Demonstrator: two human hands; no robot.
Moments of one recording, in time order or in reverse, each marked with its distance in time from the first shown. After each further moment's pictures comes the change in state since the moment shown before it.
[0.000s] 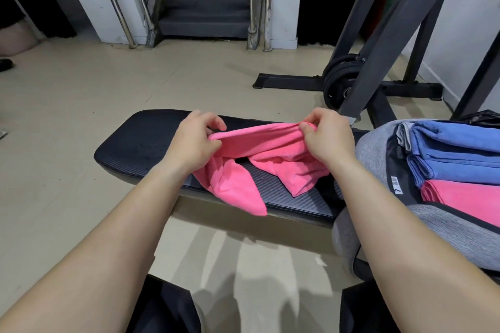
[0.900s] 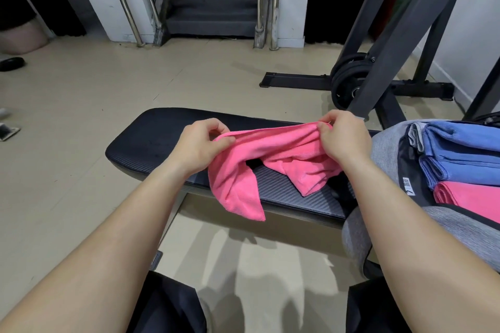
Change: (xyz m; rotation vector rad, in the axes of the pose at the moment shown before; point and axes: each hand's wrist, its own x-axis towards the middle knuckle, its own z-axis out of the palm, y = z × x) left_hand -0.008 -0.011 -0.009 -0.179 -0.101 -0.046; right_hand 0.005 0.009 0.000 -0.120 0.030 0.081
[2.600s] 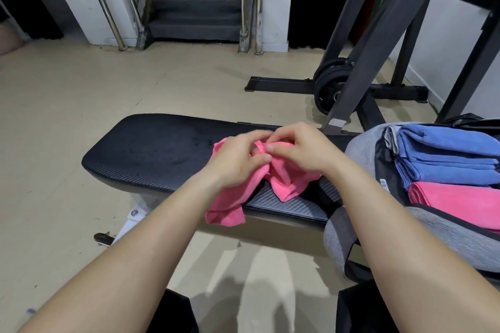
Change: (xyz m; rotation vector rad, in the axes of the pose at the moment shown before) left_hand 0.002 0.057 0.066 0.021 -0.197 0.201; right_hand -0.016 -0.020 -0.017 0.220 -0.482 -0.448
